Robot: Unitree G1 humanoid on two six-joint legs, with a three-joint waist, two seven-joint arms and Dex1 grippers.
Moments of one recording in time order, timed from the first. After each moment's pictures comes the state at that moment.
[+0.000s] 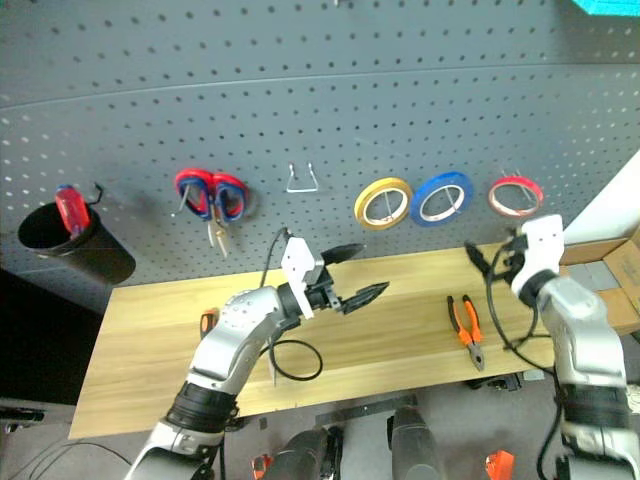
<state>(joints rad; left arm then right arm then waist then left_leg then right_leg) -0.40 0.25 -0.20 -0.01 -0.24 0.15 -0.78 -0.22 -0.59 -0.22 -0.14 0.35 0.52 0.51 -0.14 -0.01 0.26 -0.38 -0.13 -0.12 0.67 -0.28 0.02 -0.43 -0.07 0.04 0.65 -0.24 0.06</state>
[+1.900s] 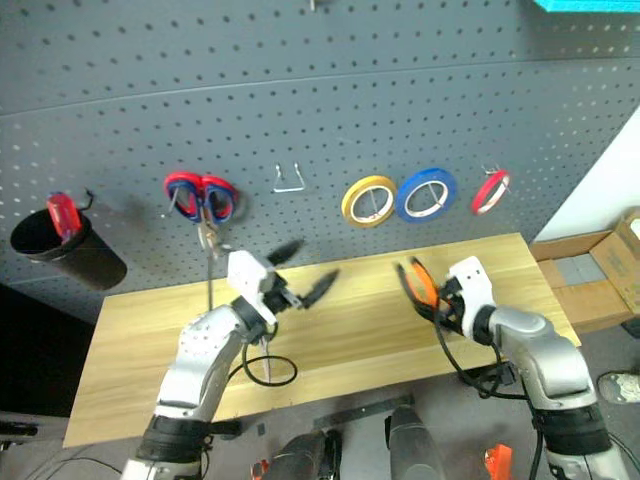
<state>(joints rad) -0.17 0.22 0.00 -0.10 -0.18 -0.07 -0.53 -0.26 -0.50 -0.06 -0.41 0.48 0.79 0.68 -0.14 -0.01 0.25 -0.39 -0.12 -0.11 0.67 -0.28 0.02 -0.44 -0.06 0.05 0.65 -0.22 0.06</state>
